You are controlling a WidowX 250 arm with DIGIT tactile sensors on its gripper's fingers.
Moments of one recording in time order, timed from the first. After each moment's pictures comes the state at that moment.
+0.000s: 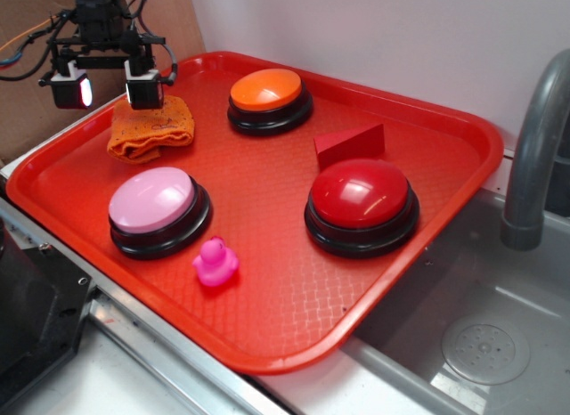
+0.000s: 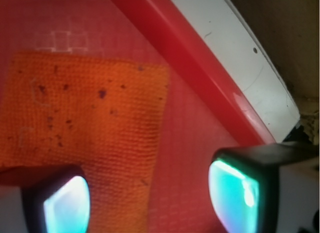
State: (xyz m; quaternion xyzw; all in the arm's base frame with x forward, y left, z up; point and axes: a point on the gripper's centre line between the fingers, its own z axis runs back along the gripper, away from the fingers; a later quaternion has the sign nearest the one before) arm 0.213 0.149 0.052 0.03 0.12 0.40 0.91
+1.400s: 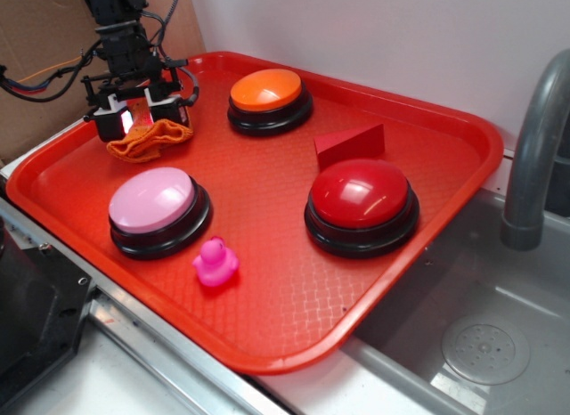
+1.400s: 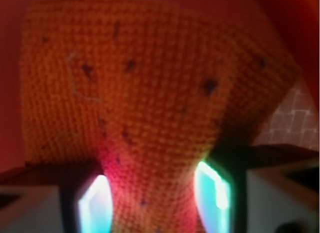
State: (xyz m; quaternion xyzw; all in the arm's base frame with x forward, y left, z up) arm 0.231 0.130 0.013 -0.07 0.12 0.36 0.92
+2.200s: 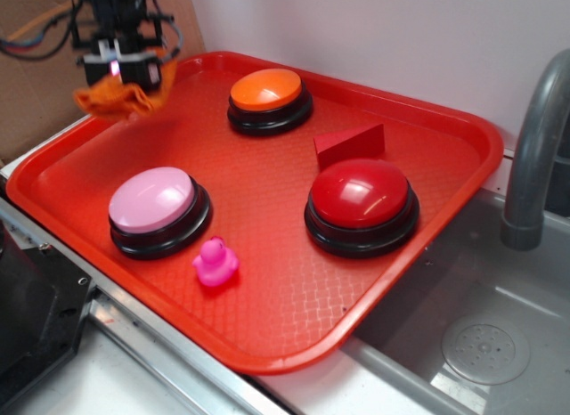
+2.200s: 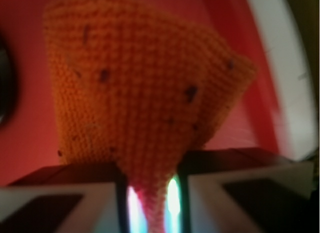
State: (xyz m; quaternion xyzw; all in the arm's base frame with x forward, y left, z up) arm 0.234 0.119 0.098 -0.02 0.14 0.22 0.97
